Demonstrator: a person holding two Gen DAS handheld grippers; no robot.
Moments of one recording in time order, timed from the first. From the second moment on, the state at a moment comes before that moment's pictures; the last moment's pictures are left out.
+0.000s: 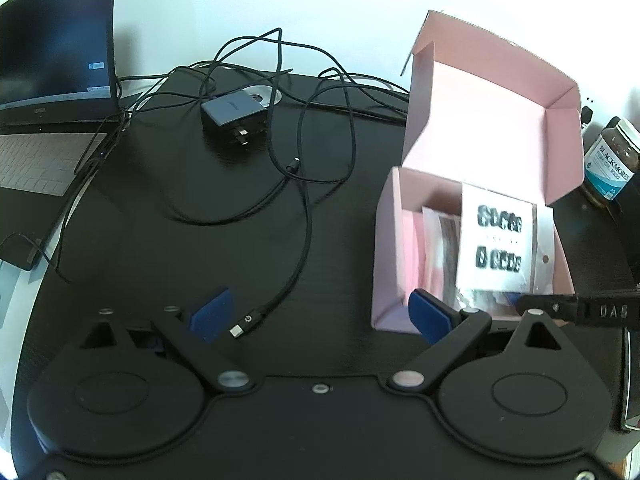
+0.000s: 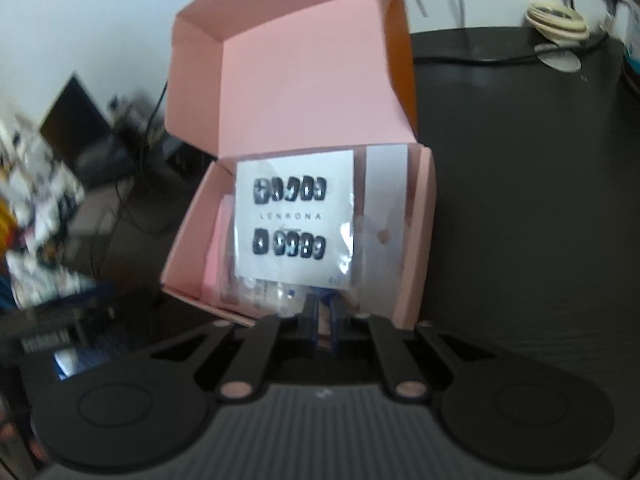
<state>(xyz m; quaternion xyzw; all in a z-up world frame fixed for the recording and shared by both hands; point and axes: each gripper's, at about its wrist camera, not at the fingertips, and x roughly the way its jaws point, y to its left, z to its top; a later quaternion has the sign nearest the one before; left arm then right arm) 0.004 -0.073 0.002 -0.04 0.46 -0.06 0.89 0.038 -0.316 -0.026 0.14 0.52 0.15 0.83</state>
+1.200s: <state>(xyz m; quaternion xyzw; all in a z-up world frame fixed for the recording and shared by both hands) 0.044 -0.085 -0.004 -0.01 0.46 -0.03 0.89 0.015 -0.369 0.013 0.08 0.36 0.14 0.92</state>
